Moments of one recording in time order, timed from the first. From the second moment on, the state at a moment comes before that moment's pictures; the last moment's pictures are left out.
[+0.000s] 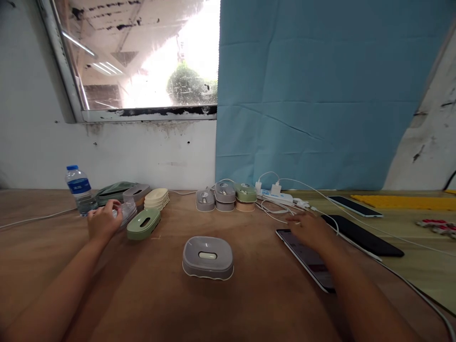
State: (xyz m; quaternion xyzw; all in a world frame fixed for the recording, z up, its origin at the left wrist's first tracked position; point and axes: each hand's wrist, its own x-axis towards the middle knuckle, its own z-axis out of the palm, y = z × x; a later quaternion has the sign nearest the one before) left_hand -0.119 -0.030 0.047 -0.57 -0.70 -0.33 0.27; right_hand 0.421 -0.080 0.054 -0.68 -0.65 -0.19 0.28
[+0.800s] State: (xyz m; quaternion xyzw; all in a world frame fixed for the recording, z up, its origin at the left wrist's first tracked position) left_hand 0.031 -0.098 0.040 -0.41 -0.19 -0.56 -0.69; right_hand 0.255 -0.132 0.032 -0.41 -0.81 0.04 0.42
